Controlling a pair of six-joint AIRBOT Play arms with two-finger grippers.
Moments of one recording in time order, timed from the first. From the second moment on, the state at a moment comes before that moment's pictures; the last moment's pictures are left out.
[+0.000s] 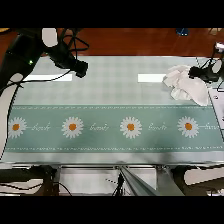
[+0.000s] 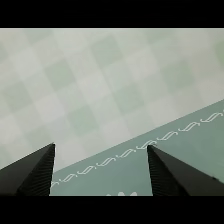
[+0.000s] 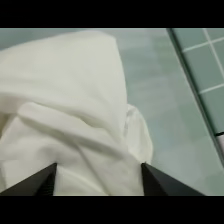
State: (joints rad) left arm -0.40 -1.54 1.74 1.63 -1.39 -1.50; right arm -0.26 -1.67 1.39 -1.70 0.71 1.75
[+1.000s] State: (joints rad) left arm -0.40 -1.26 1.99 1.63 -1.39 -1.47; right arm -0.28 -1.00 1.39 -1.05 0.71 1.31
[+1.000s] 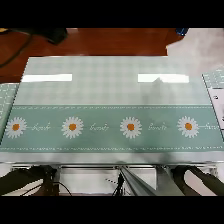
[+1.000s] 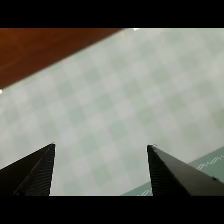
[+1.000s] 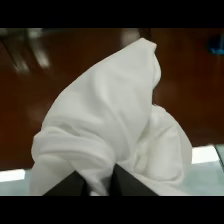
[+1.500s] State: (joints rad) left arm -0.40 -1.12 1.99 1.63 -1.53 -1.50; right arm -0.18 -0.76 1.39 -0.67 1.02 1.26
